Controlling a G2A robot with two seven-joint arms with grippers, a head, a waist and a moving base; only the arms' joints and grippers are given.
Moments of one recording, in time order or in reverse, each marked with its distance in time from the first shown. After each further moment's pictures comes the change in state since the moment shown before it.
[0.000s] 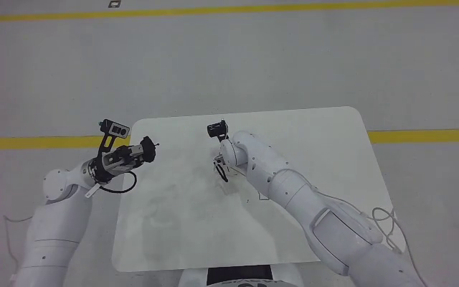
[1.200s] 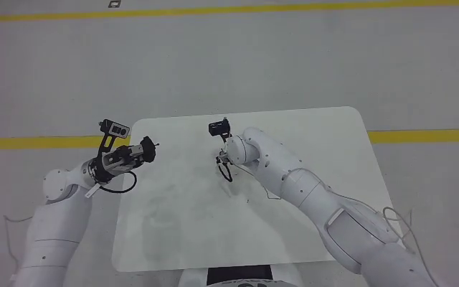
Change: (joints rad) left arm 0.000 0.000 0.000 0.000 0.000 0.000 0.000; right arm -0.001 0.114 -0.047 -0.172 0.157 0.000 0.040
